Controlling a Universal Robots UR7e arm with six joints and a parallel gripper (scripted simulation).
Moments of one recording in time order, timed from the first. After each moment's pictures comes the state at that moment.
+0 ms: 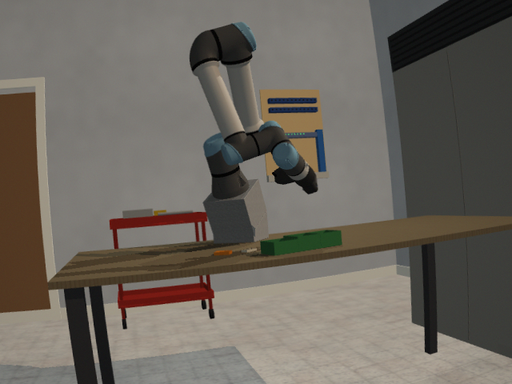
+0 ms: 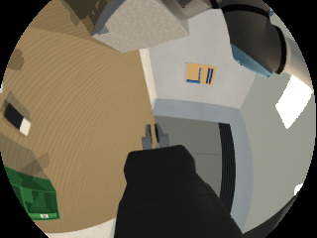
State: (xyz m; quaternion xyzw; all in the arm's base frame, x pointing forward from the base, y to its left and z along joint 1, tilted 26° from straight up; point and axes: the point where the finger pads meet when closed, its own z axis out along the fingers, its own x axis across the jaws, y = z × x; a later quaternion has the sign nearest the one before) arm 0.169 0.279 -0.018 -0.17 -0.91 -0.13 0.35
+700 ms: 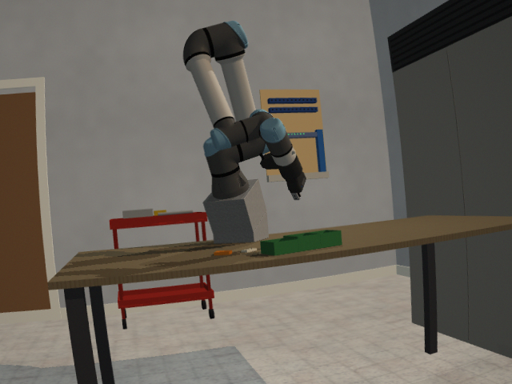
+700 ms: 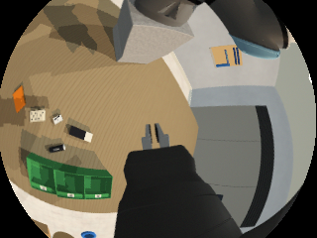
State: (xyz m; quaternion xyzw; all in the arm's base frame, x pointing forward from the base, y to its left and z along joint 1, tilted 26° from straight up) arm 0.231 0.217 0.006 -0.31 -0.93 -0.05 0.17
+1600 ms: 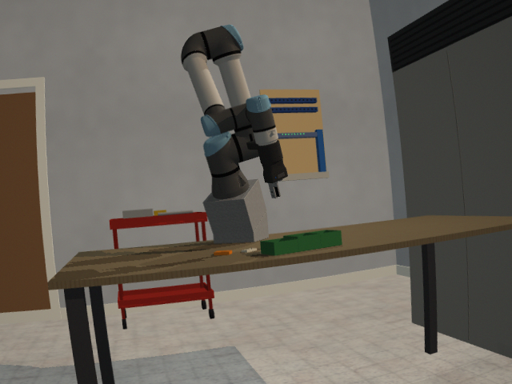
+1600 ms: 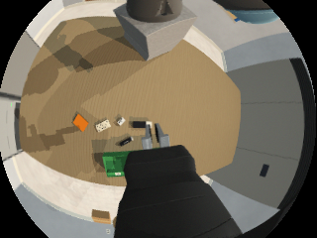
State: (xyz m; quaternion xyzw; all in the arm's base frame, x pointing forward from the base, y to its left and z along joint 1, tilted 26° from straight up) arm 0.298 0.138 0.068 -0.50 -0.86 -0.02 -0.06
